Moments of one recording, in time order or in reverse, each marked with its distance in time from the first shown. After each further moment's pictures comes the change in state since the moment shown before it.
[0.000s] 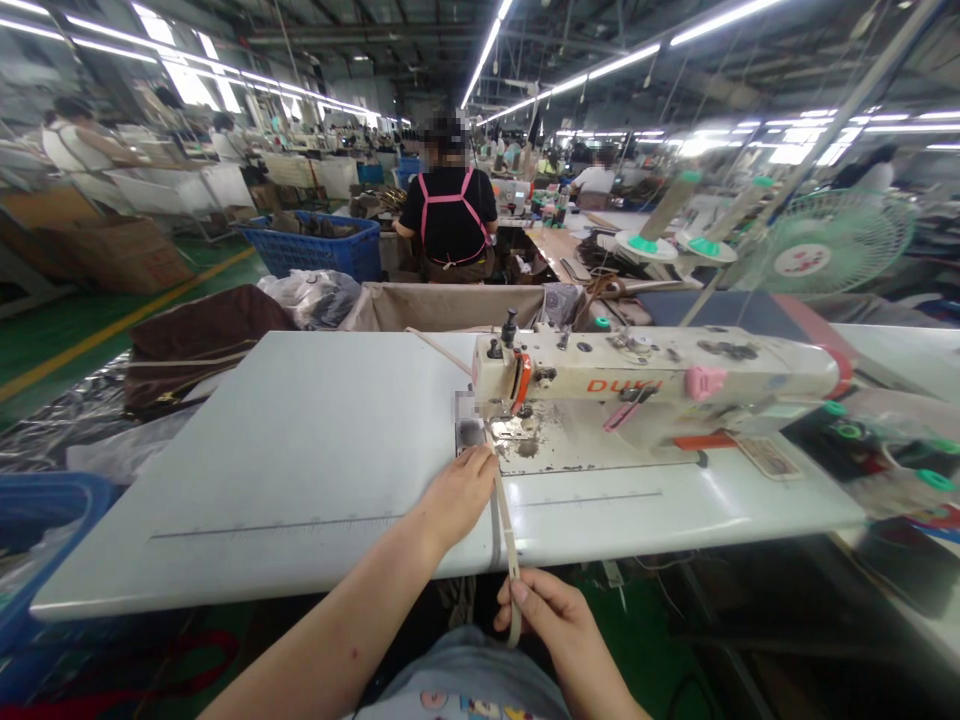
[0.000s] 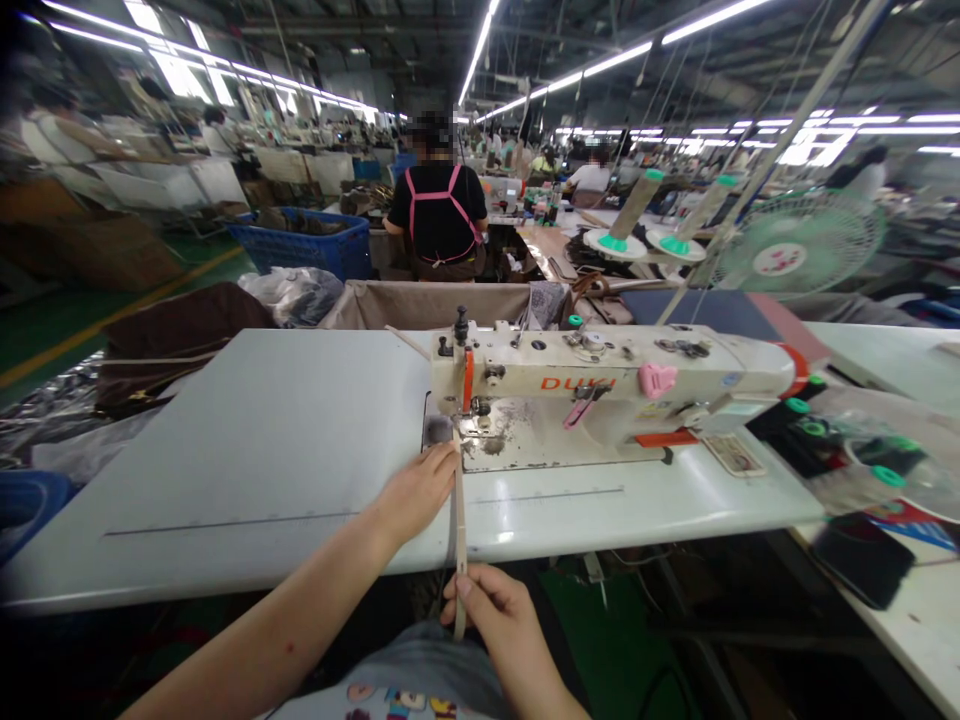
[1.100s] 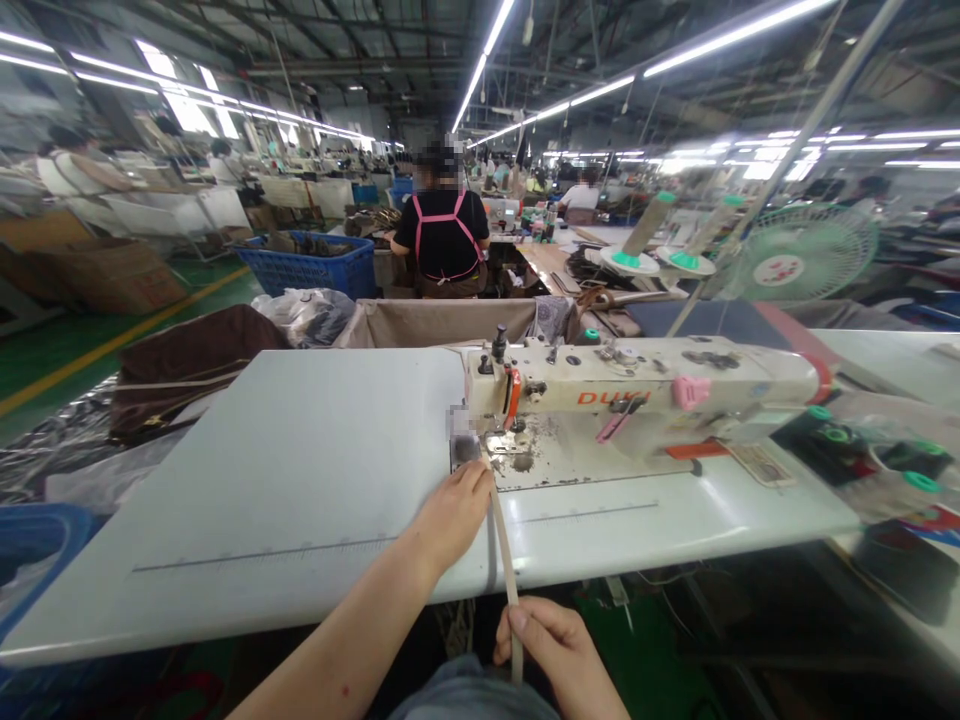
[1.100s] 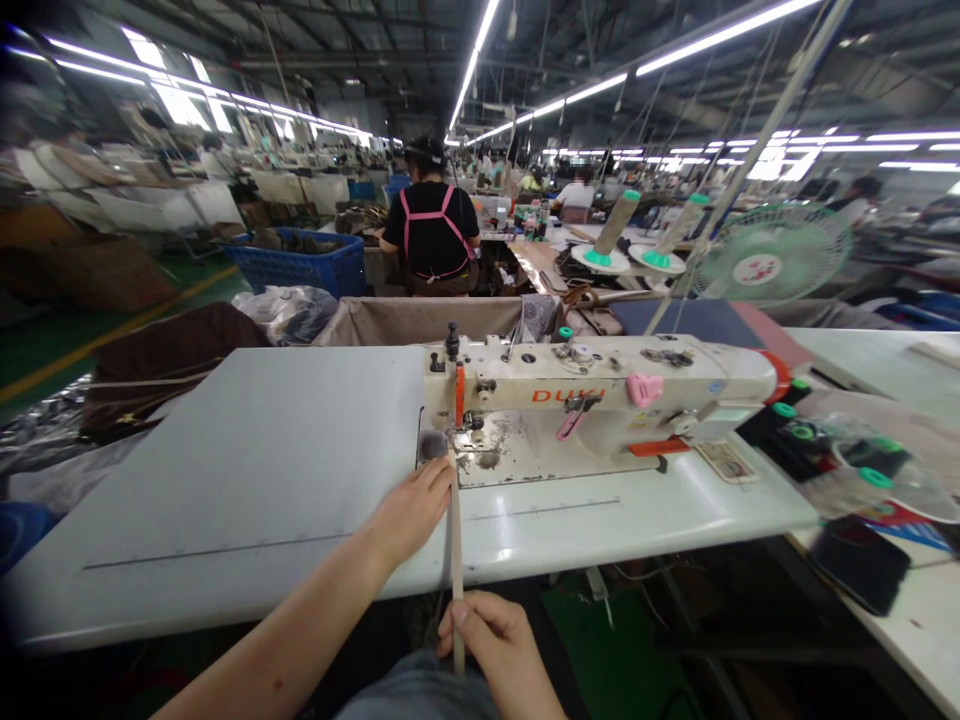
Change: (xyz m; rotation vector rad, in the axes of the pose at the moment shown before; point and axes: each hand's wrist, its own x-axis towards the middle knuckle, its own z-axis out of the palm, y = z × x) left_hand -0.002 -0.001 0.008 -0.010 0.016 0.008; right_hand 0.002 0.008 -0.003 -0.048 -0.039 -0.032
